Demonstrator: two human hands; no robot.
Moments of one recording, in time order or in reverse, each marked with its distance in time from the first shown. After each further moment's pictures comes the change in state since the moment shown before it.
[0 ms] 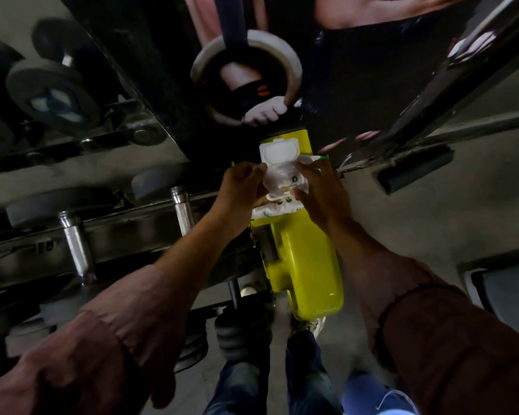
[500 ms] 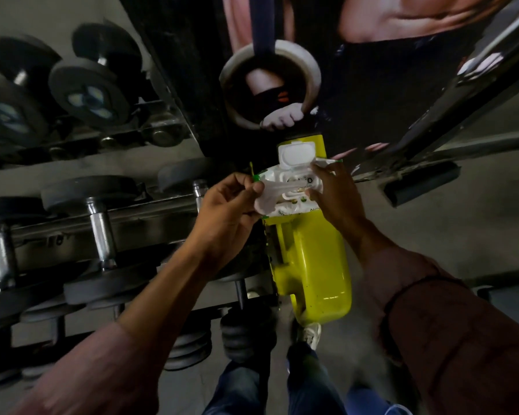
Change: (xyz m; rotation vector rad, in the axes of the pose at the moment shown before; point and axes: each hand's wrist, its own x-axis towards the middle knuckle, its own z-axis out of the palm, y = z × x) left_hand -0.085 0.013 -0.052 -0.408 -0.213 0.114; right_hand -0.001 -0.013 -0.007 -0.028 -0.024 0.053
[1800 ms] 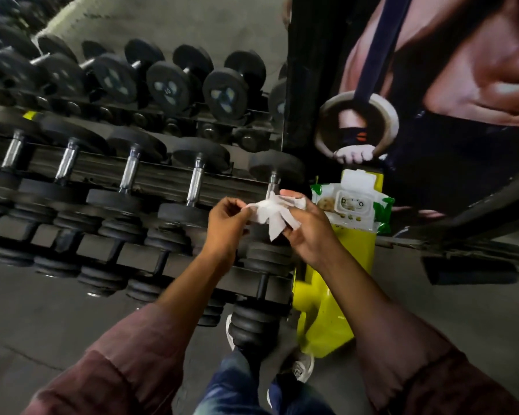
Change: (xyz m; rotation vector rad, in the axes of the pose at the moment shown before) left_hand -0.136 -0.014 -0.042 0.250 0.712 0.172; right_hand -0.142 -0.177 -0.023 1.573 -0.609 0.241
